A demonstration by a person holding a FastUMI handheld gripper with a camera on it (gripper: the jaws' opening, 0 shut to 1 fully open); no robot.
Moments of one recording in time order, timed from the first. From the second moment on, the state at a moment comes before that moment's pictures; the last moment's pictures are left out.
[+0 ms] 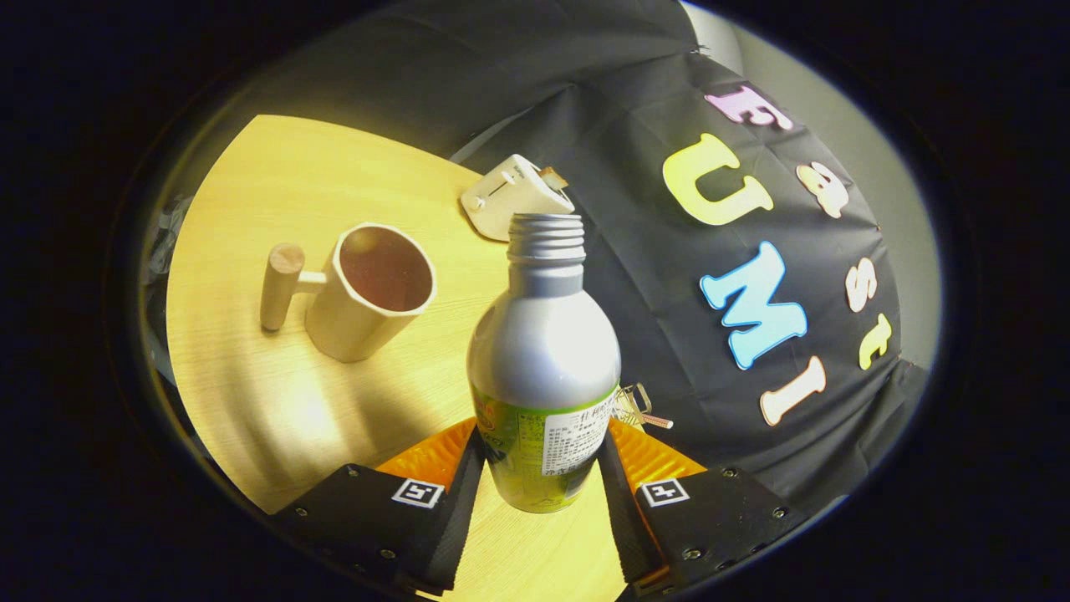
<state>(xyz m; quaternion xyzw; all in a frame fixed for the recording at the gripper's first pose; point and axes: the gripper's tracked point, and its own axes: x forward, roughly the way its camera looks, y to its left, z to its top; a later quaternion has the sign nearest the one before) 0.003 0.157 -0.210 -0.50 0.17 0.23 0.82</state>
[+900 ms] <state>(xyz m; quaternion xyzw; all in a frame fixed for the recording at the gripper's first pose) 0.019 0.167 -0.218 -0.68 0.19 0.22 0.67</state>
